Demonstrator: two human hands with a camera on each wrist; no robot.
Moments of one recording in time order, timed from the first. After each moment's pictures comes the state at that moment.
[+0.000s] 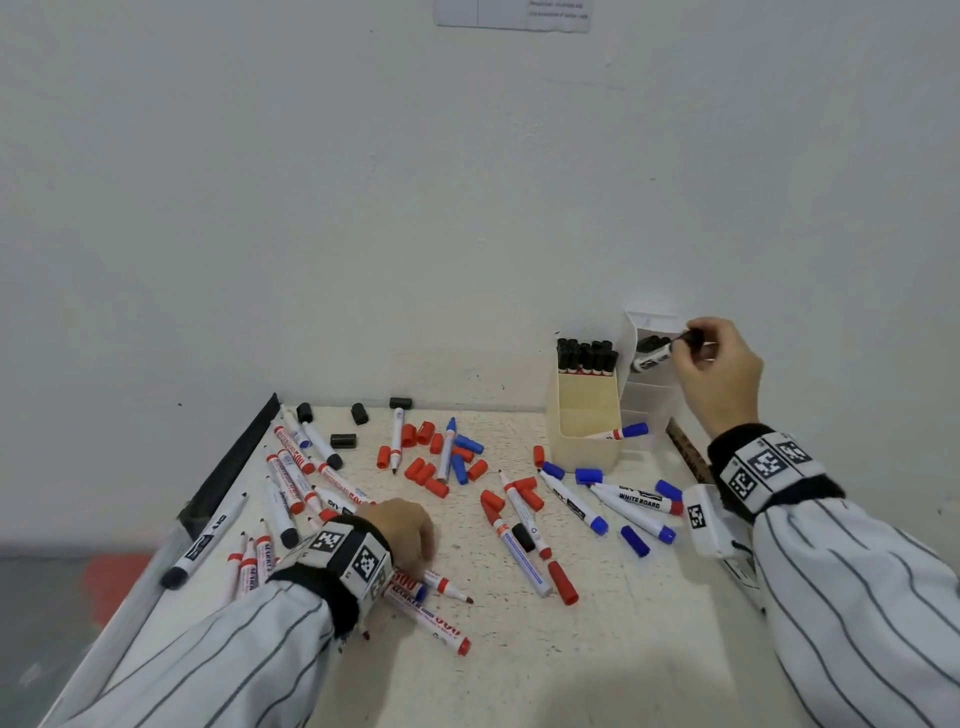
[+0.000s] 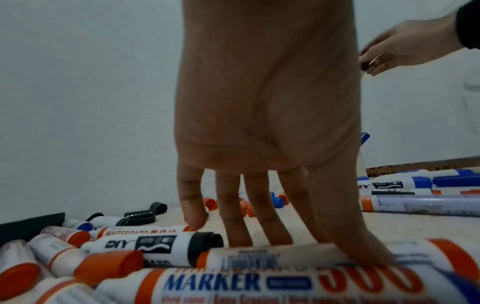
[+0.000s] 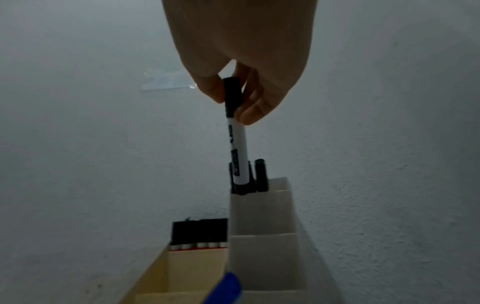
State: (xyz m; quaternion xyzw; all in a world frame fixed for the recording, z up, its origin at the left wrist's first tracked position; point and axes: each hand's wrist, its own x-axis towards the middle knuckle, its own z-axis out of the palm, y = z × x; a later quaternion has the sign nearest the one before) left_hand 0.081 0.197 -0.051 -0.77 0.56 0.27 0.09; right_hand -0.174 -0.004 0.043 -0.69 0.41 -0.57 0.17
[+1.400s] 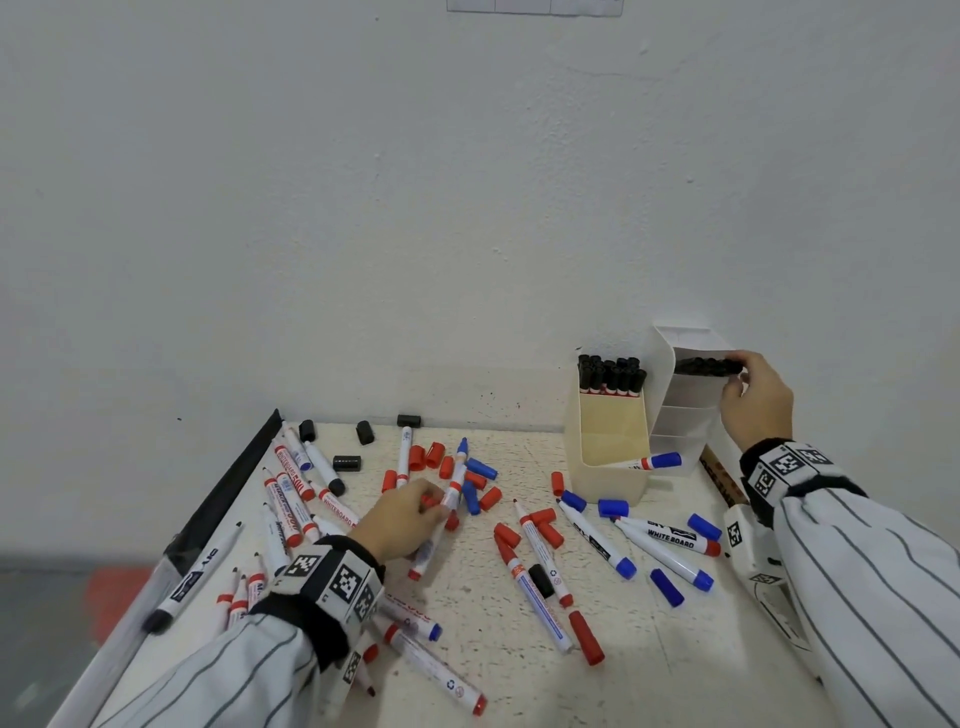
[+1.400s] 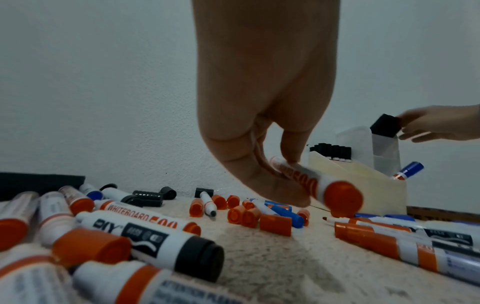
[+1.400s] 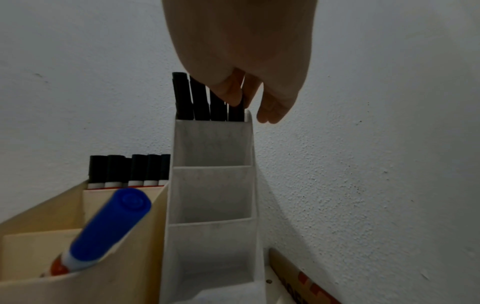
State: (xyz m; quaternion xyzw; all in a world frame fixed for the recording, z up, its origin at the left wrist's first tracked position) left_hand 0.107 0.167 -0.057 -0.79 0.48 0.29 -0.23; right_hand -0.180 -0.096 -0.005 -0.71 0.49 -0.49 0.11
